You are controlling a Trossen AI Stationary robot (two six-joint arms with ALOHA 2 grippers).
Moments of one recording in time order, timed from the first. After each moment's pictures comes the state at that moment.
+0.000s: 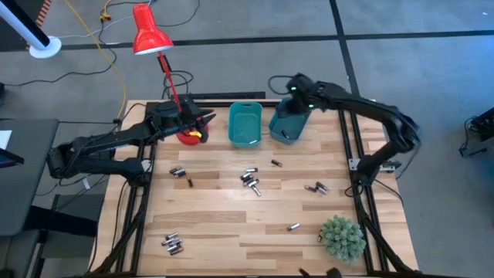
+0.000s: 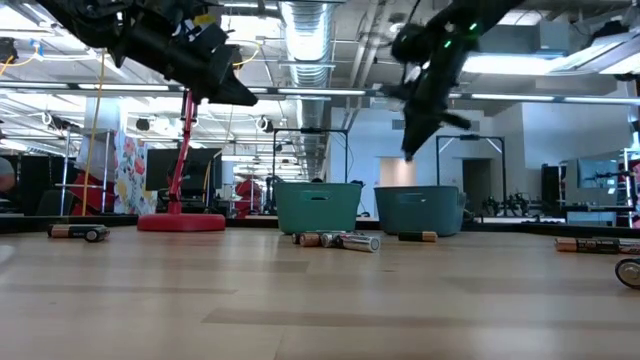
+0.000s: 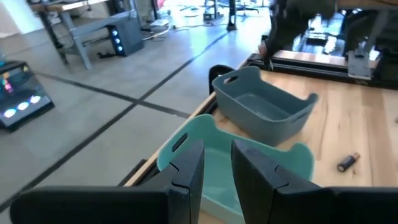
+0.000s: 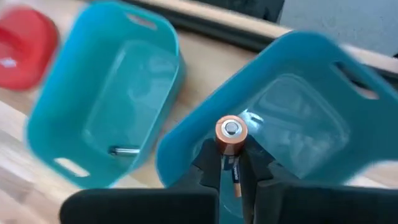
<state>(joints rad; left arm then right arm) 0.54 1.04 0.64 0.19 -0.05 0.11 -0.63 1.58 1.31 -0.74 0.07 0.57</state>
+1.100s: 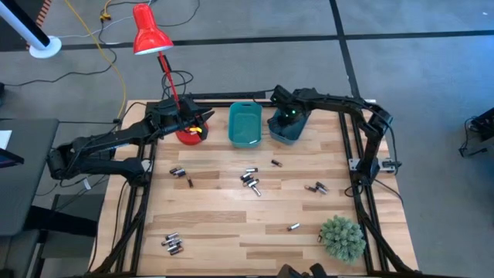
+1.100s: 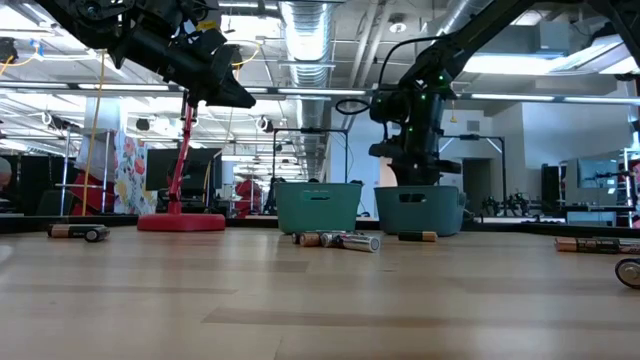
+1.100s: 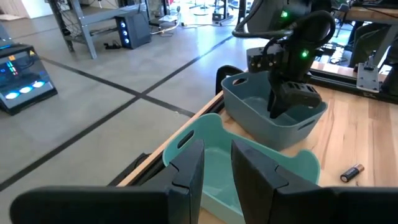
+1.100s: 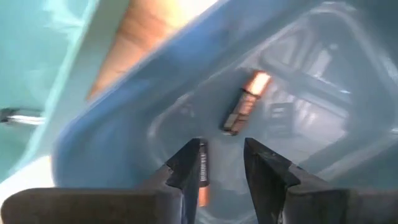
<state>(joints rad) 0.57 1.04 0.64 0.19 -0.05 0.05 -0.63 1.85 1.33 -0.77 -0.01 0.46</state>
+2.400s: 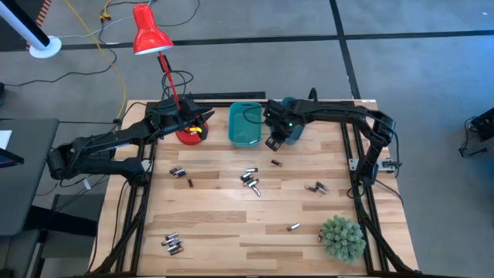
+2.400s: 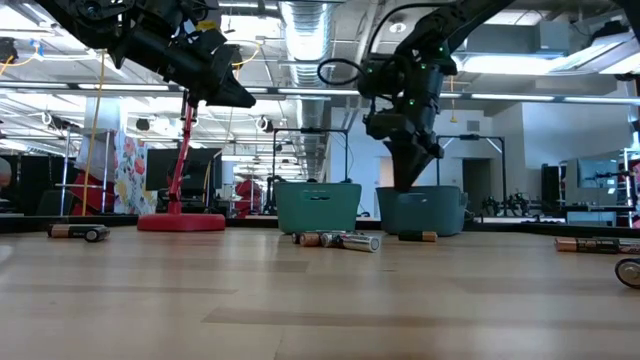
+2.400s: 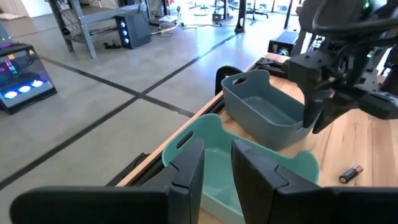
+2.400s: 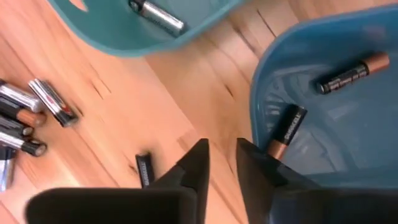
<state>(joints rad) 0.57 1.04 0.64 0.19 -0.05 0.04 -0.44 1.79 1.33 -0.83 -0.04 0.21</state>
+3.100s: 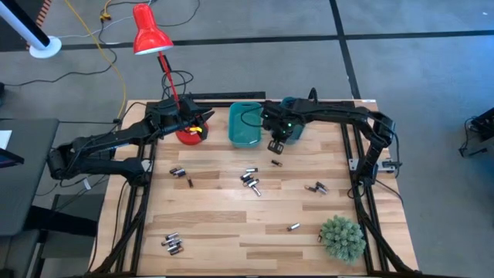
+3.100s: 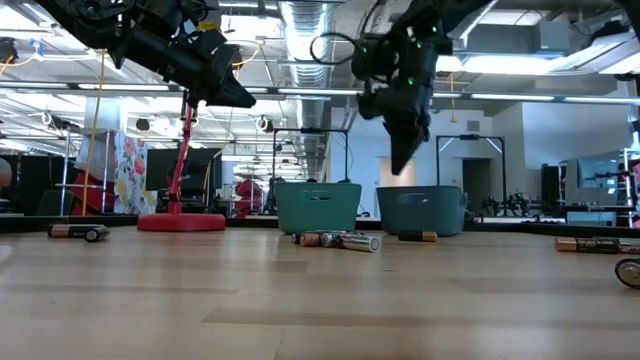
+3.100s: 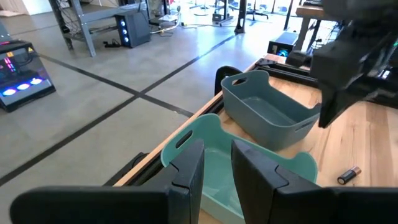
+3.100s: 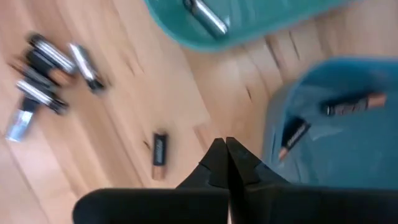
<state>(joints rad) 0.57 1.04 0.64 0.19 -0.05 0.03 -0.39 1.79 1.44 -0.95 -0.04 0.03</state>
